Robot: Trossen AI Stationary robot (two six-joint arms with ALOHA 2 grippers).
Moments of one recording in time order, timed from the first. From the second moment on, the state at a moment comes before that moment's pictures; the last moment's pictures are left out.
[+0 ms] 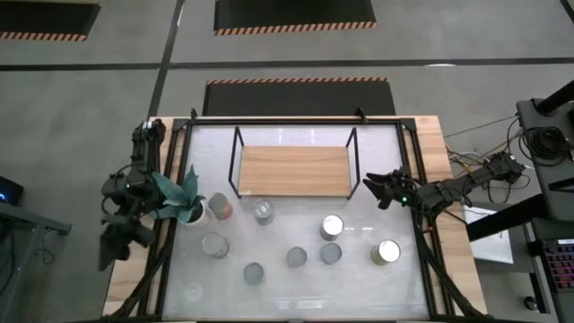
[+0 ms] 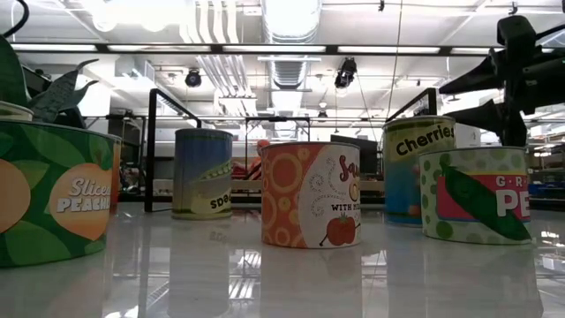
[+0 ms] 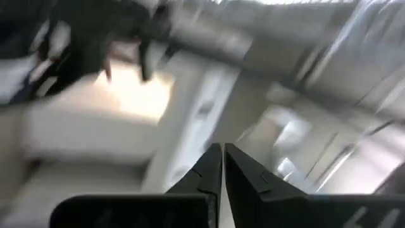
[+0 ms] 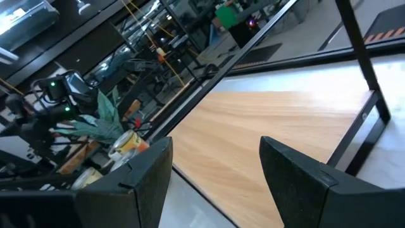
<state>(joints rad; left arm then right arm) -1.43 0.15 0.17 0.41 0.07 -2.01 0.38 0.28 0.01 0.13 0.86 0.73</state>
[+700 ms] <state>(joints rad) -1.26 0.61 0.24 0.39 -1.46 -1.70 0.38 0.28 0.01 0.12 0.89 0.68</state>
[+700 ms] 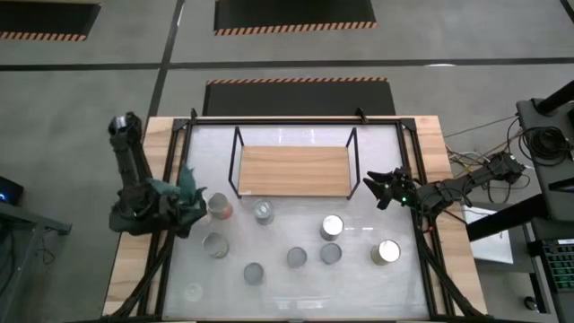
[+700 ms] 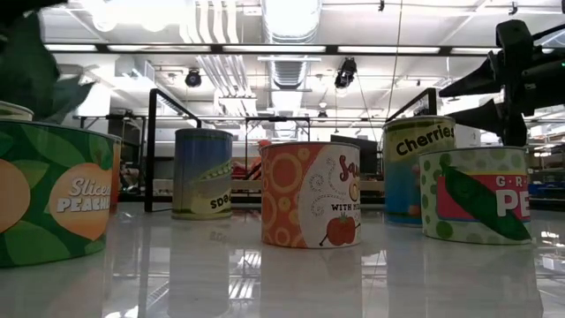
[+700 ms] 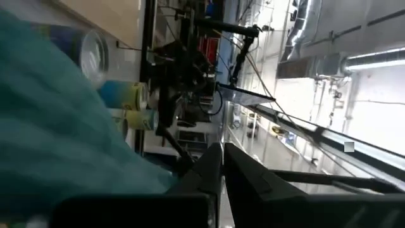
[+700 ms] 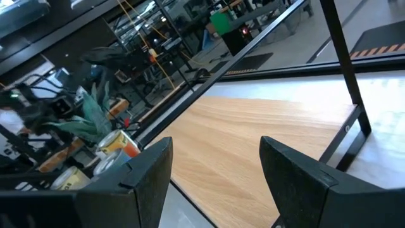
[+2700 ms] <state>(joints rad) -0.71 1.79 1.69 -0.82 -1.13 -0.82 0.38 0.28 0.01 0.11 0.91 0.63</state>
